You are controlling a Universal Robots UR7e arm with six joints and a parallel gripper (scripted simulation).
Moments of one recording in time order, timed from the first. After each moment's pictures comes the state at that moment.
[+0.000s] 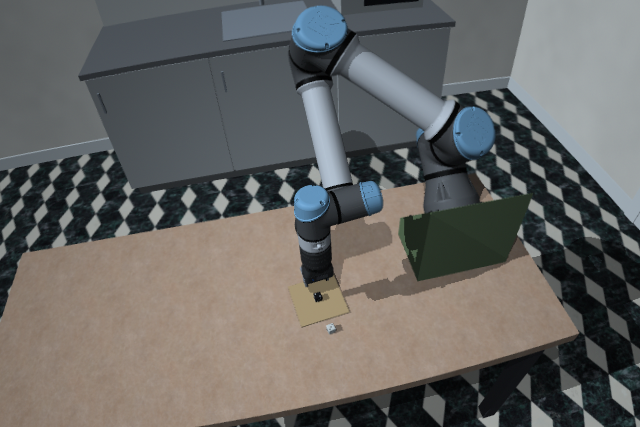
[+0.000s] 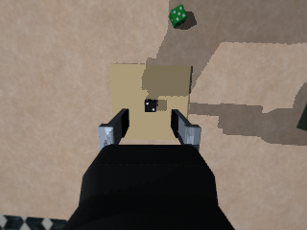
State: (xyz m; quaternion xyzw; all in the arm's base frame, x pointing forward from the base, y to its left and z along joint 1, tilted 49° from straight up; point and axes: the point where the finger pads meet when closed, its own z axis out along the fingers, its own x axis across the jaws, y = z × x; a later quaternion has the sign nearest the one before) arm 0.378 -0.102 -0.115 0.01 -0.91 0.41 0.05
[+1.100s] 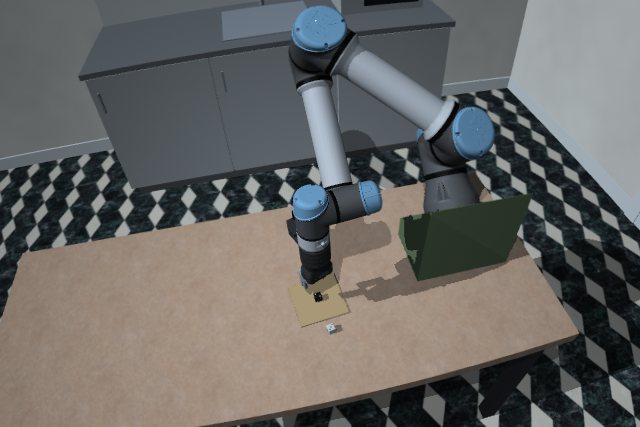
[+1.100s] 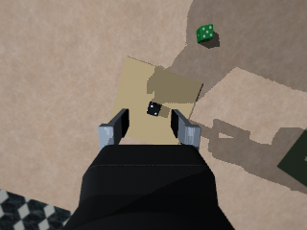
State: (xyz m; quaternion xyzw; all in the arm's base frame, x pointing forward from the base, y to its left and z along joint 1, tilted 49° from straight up) arm 0.385 -0.105 -0.114 0.14 -0.90 0.40 0.11
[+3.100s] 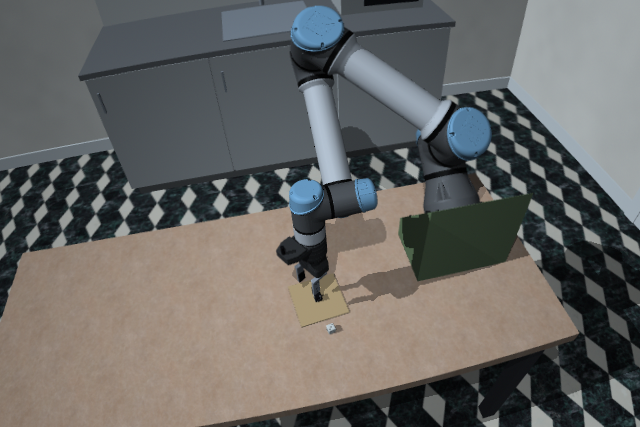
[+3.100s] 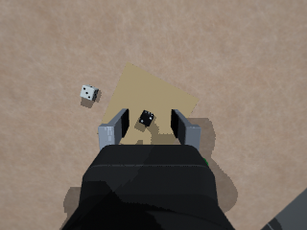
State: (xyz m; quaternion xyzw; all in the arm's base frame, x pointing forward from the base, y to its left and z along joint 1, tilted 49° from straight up) arm 0.399 -0.107 -0.126 0.77 -0.48 0.17 0.38
